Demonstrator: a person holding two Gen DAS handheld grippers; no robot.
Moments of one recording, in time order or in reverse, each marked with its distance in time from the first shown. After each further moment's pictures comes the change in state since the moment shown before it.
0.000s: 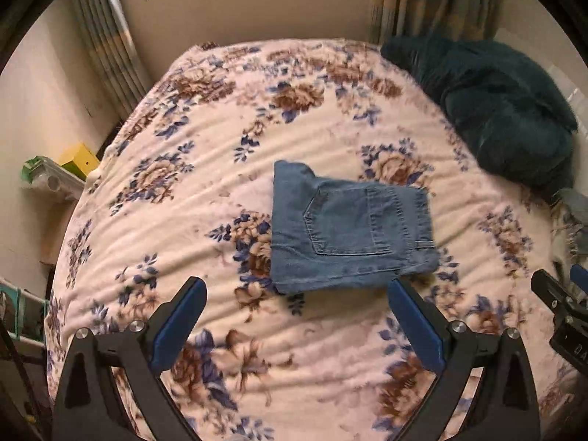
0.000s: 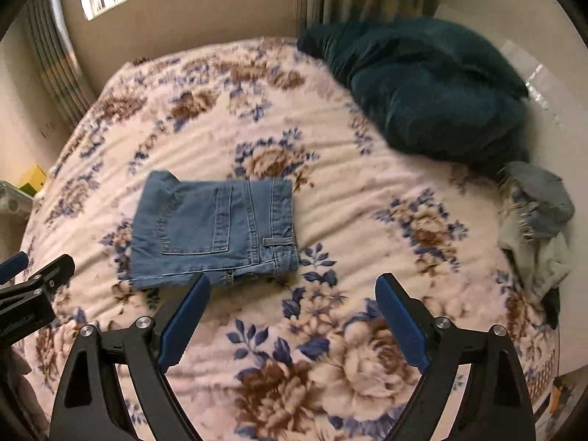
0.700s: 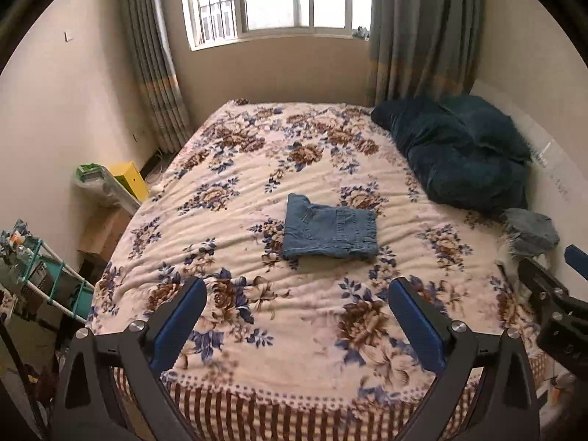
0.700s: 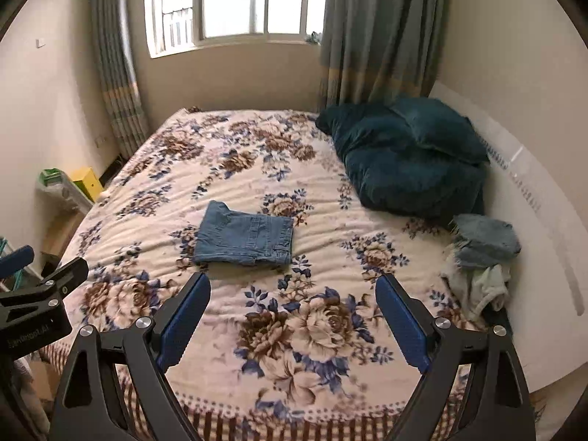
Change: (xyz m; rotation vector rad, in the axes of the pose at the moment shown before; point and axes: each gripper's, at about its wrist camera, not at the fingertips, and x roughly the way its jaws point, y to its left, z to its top) left arm -0.327 -0.044 -0.118 -0.050 -0.197 0.051; right arm -0.363 -0.060 -0.100 -0.127 -0.233 0.067
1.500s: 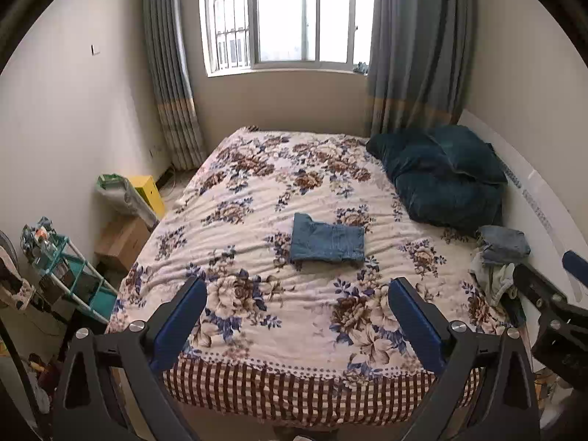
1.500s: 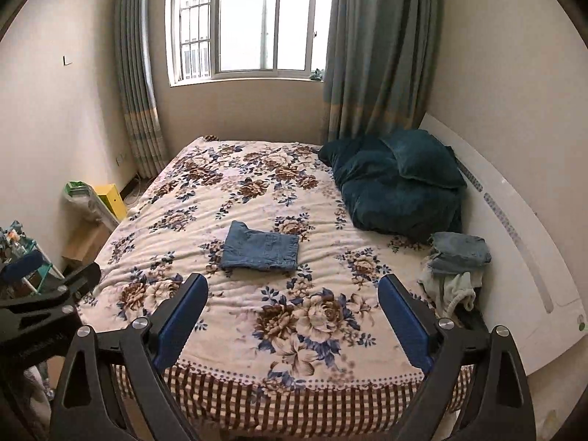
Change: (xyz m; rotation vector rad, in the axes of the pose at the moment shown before) left arm -0.166 0.024 -0.022 -0.023 -0.093 -0.006; right arm -0.241 0.005 -0.009 -0.001 -0.077 0.021
